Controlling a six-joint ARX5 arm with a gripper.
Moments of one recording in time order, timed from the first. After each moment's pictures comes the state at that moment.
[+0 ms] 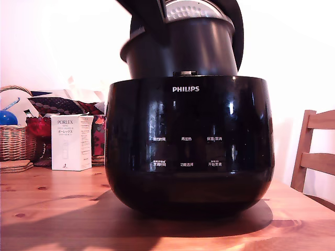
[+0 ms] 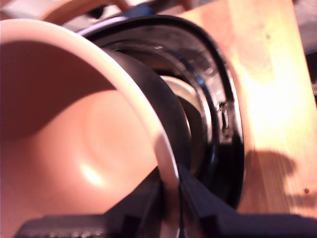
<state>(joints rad) -0.82 1.68 1.74 -1.14 0.10 1.00</state>
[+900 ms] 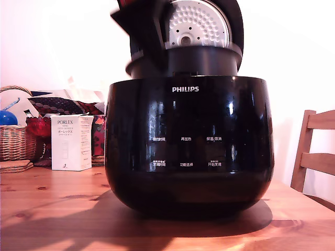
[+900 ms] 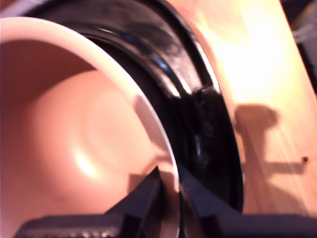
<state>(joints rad) -0.83 1.78 1.76 -1.20 0.06 1.11</state>
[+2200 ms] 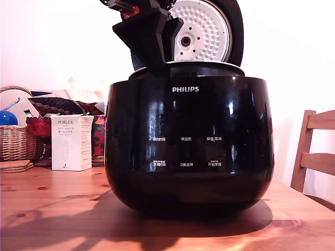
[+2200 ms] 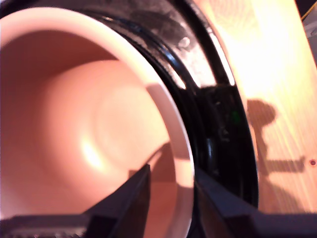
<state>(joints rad) -0.83 1.79 1.76 -1.19 0.04 1.08</state>
